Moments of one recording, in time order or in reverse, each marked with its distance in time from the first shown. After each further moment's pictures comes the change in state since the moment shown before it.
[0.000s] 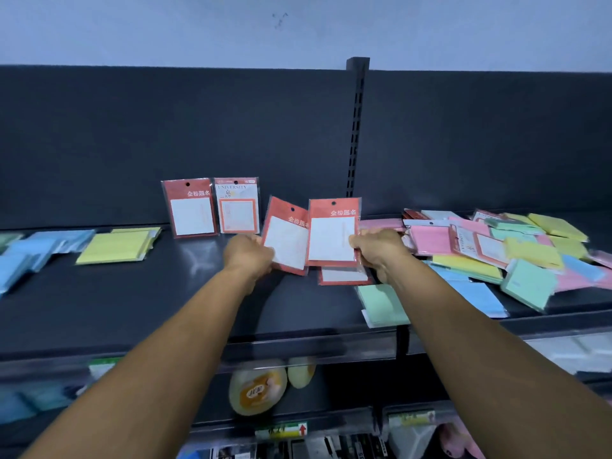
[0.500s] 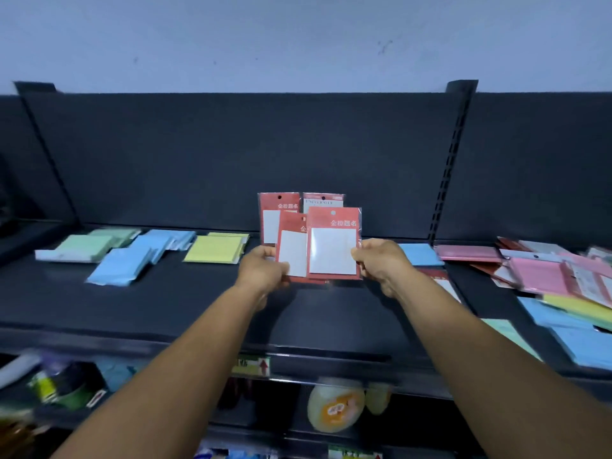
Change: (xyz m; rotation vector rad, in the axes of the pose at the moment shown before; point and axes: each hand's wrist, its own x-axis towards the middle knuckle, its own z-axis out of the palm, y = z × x) left_hand 0.012 -0.031 -0.115 -0.231 0.061 -0.064; right_hand -0.016 -0.031 0.131 -0.027 -0.203 -0.125
